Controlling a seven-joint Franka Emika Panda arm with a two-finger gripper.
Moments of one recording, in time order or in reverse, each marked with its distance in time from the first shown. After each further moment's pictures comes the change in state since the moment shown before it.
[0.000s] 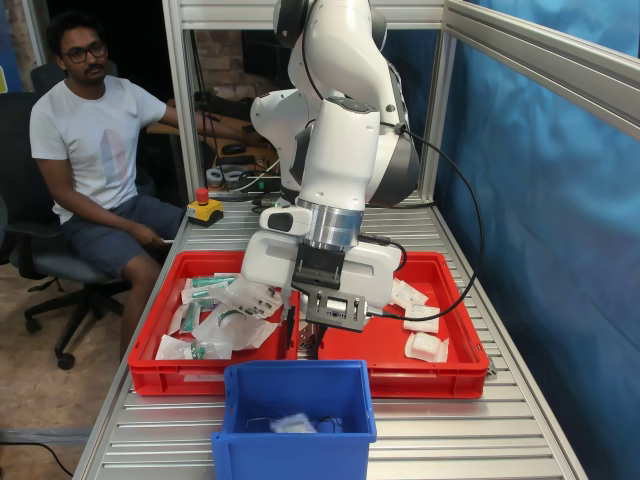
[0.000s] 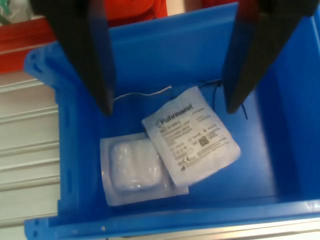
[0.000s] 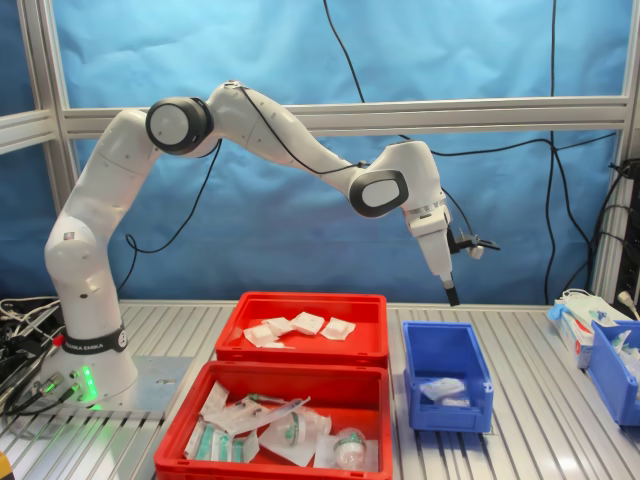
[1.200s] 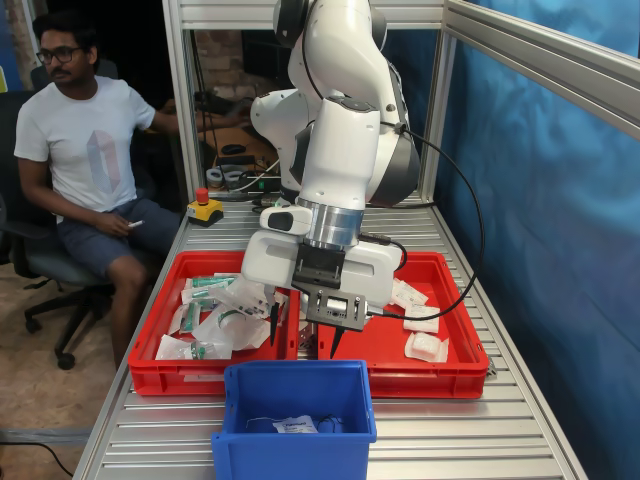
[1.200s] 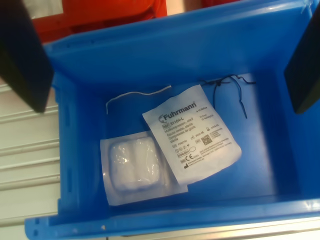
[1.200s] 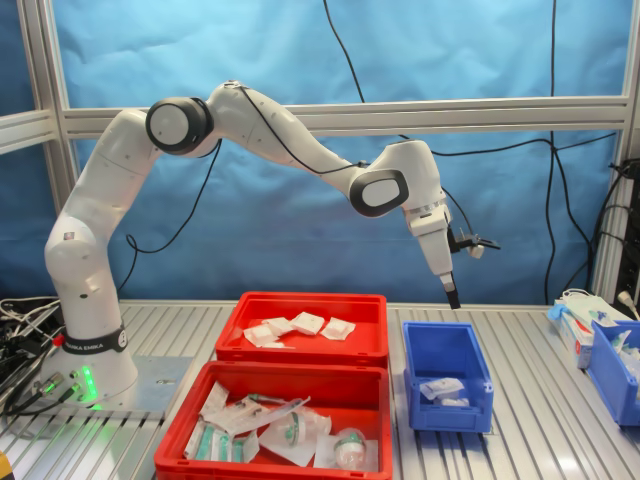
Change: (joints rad) arm 0.000 0.000 0.000 0.002 0.000 0.000 0.000
